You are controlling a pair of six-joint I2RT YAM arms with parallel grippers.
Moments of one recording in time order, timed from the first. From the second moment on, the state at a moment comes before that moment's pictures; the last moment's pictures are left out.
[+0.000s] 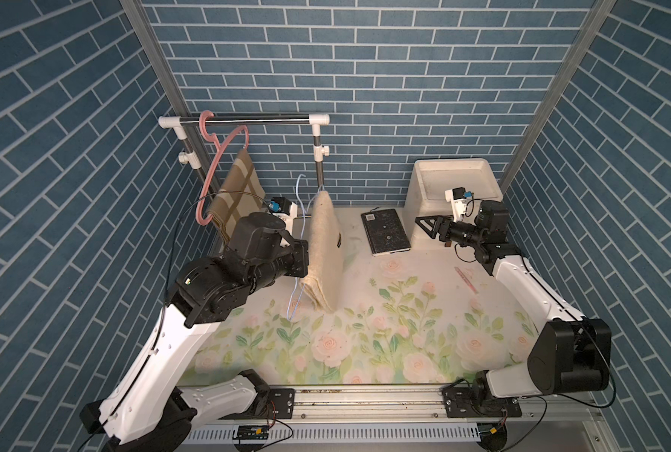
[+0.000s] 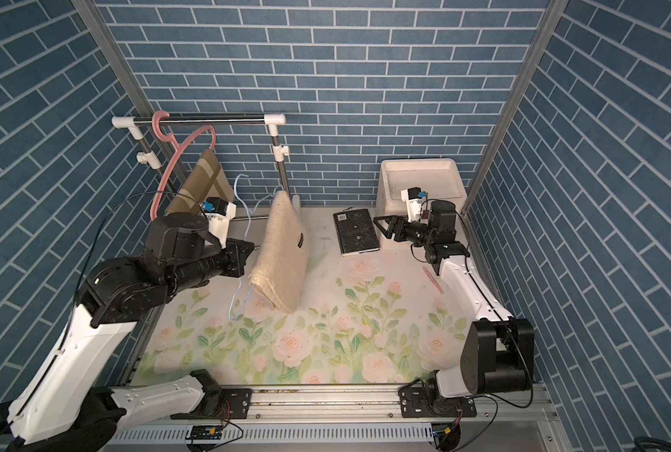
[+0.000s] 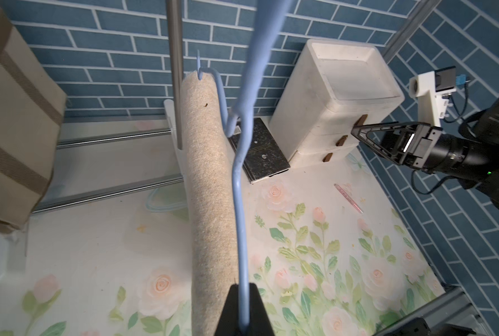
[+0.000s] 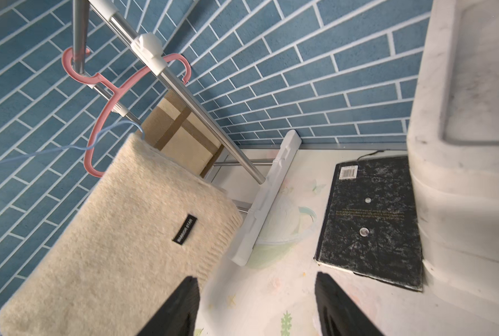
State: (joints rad) left arm -0.65 1.14 1.73 -1.20 -0.21 -0.41; right arm 0.13 1.44 1.12 -0.04 -0.79 0.36
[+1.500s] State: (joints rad) left arm 0.04 1.95 2.38 -0.90 0.29 -0.04; right arm 0.13 1.43 1.00 -0.03 -0.84 0.37
